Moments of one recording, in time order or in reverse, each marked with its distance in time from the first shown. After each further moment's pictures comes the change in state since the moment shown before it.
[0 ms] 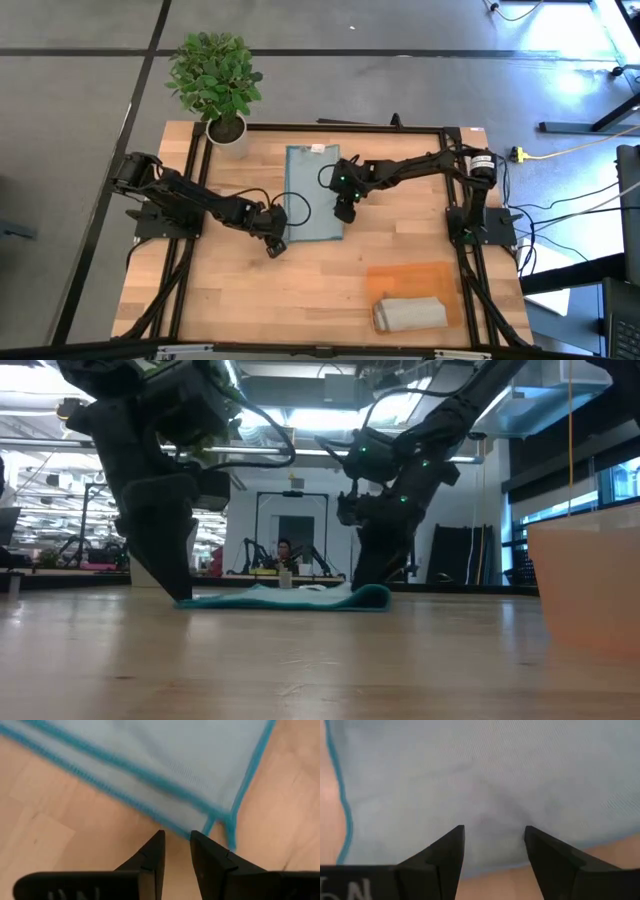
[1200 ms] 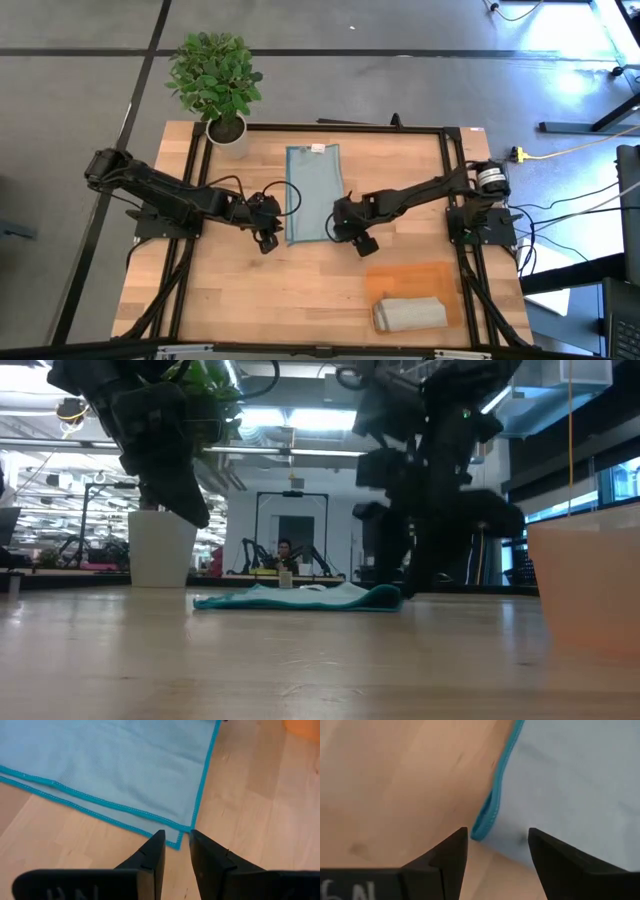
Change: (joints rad) left arm -0.005 -0.285 0.001 -0.046 -0.073 0.139; right arm 0.311 -0.074 0.001 -0.159 0.161 -0.559
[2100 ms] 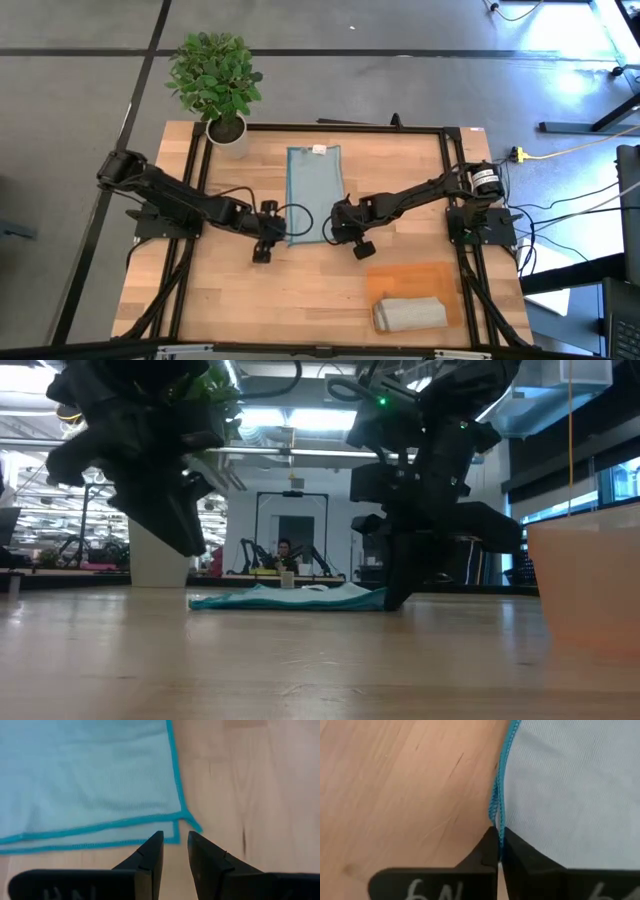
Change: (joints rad) left arm -0.051 0.134 0.001 0.060 0.026 0.463; right arm 0.005 0.076 0.001 0.041 0.013 0.063
